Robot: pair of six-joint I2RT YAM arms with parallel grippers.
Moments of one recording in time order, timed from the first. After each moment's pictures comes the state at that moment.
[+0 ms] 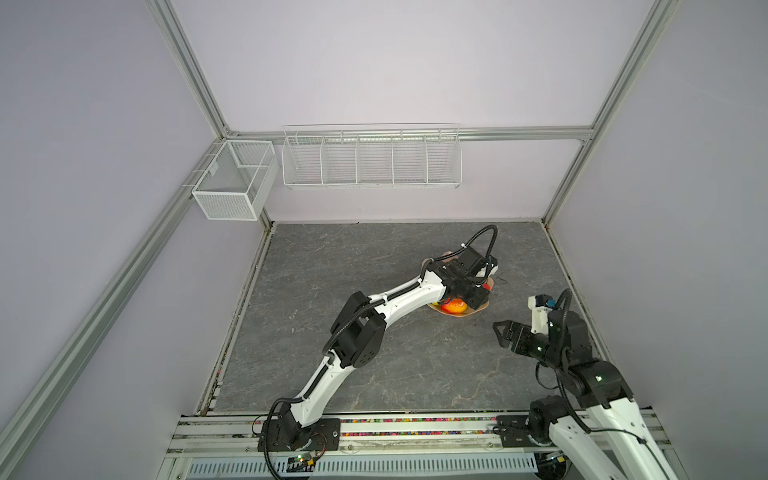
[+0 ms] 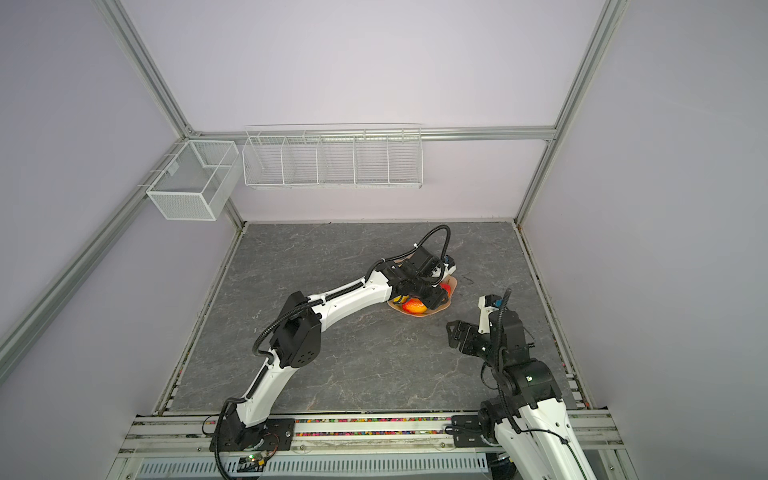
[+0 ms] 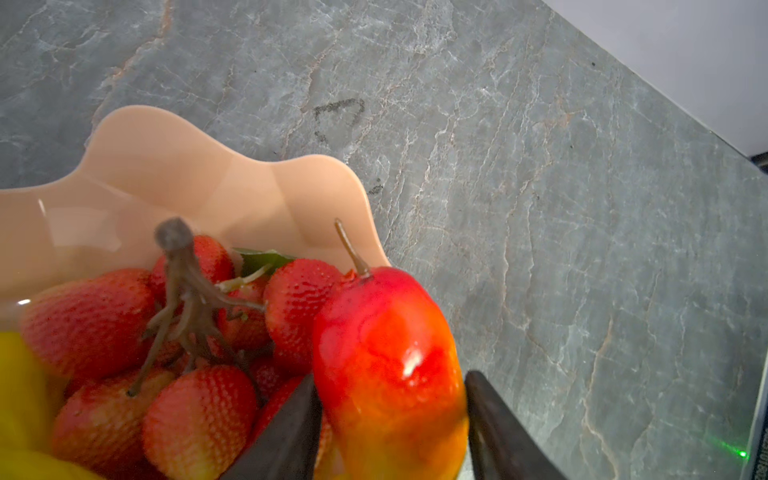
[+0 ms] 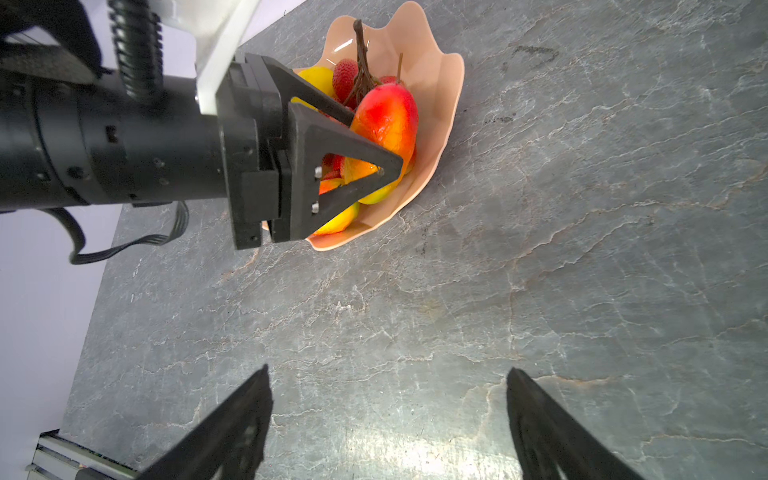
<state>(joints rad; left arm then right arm) -1.01 2.32 2.08 -0.62 0.16 -0.04 0.24 0.53 0.60 -0.78 -0.15 0.50</state>
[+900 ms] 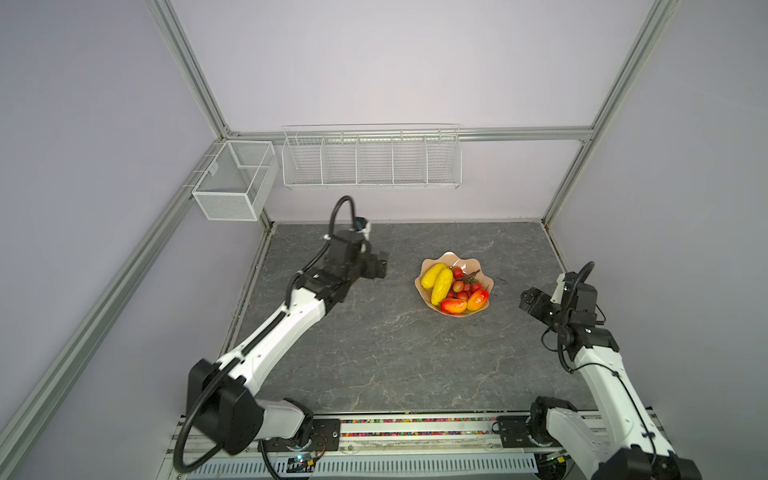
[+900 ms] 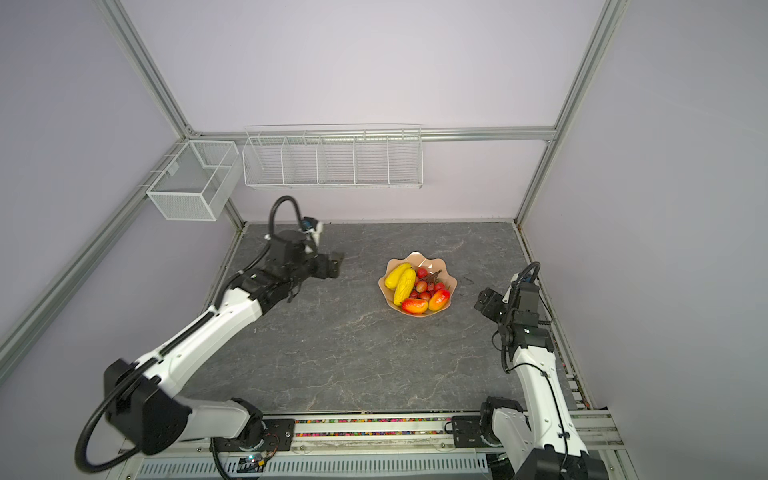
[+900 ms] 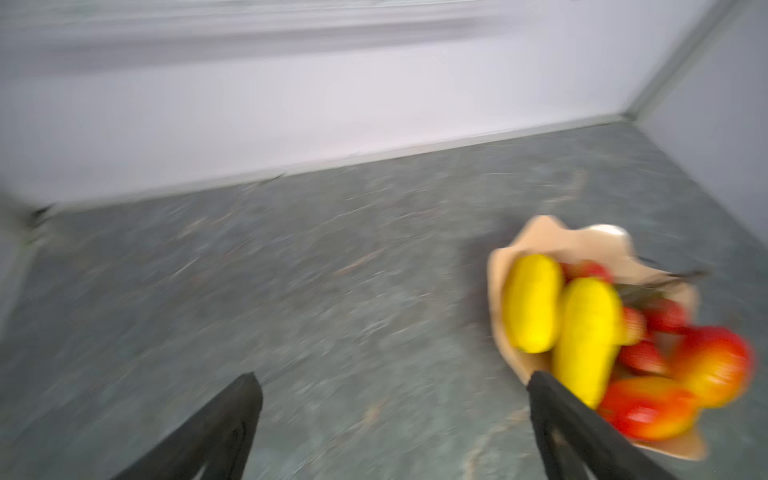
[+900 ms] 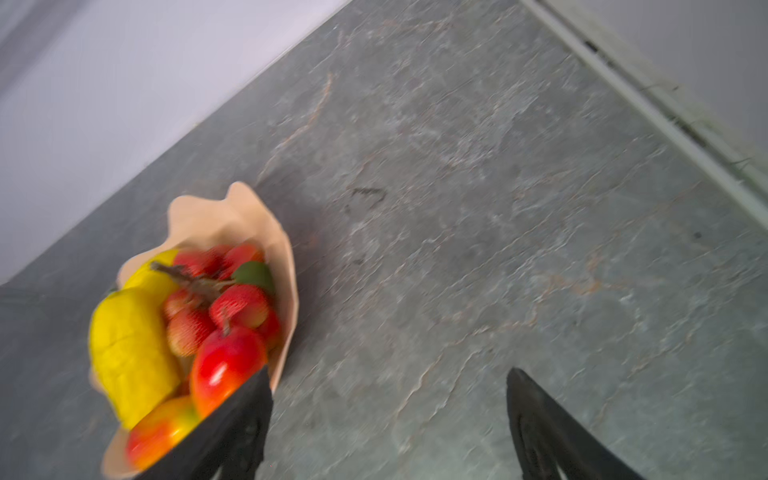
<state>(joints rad) -0.45 1.26 1.06 -0.34 -0.21 -0.18 -0.15 0.95 0.62 -0.36 -0.04 0.40</state>
